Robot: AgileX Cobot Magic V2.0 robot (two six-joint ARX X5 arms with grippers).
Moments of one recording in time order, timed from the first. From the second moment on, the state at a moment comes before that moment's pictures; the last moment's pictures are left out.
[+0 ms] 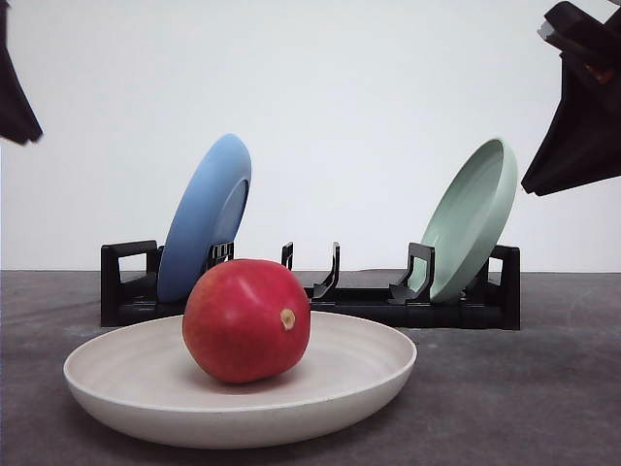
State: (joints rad) left_arx -0.32 0.79 0.70 -0.49 0.06 -0.12; right_arx 0.47 0.82 0.52 -0.27 -0.13 0.20
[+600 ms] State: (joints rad) left_arx -0.01 0.16 0.18 -0.25 0.06 -0.07; right_arx 0.47 0.82 0.52 -0.27 -0.13 0.20
